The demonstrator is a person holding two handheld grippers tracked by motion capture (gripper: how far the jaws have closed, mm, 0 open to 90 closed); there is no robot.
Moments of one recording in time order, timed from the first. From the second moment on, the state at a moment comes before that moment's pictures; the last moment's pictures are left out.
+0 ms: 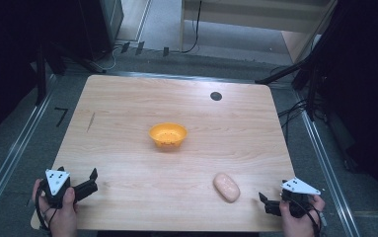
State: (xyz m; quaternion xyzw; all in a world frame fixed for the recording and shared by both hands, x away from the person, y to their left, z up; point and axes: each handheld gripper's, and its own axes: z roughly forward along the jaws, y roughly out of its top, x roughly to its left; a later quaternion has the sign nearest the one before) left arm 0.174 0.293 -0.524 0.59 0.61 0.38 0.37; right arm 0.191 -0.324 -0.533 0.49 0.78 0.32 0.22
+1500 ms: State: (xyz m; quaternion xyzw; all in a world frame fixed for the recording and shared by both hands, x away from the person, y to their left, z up) left arm 0.175 0.291 -0.524 0.60 0.61 0.38 0.36; right arm 0.217 -0.258 -0.506 0.44 0.83 0.31 0.13
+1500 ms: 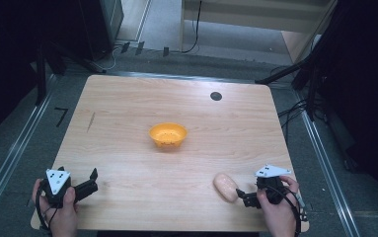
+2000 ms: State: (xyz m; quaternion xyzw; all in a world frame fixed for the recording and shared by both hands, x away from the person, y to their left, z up) left arm 0.175 0.290 -0.524 0.60 0.61 0.38 0.36; right arm 0.221 -0.240 -0.511 0.43 0.84 0.30 0.11
